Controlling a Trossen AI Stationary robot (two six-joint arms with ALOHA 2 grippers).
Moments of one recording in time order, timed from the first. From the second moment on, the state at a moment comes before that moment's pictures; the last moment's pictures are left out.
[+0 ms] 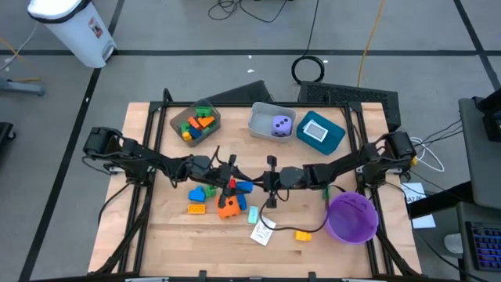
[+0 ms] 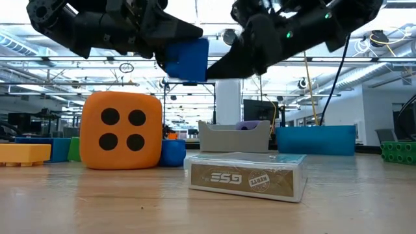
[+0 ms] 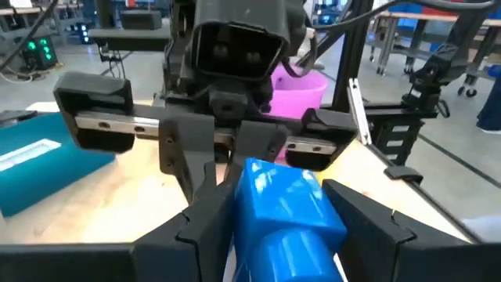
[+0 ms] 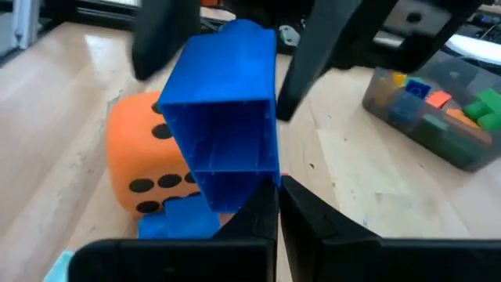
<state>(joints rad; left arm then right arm) -0.12 1.54 0.60 0.82 0.11 -0.03 0.18 1.67 0.82 0.51 0.23 -0.06</state>
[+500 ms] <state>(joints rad) -0.12 1.54 0.60 0.81 0.08 0.00 0.19 1.63 0.77 0.55 0.23 -0.05</state>
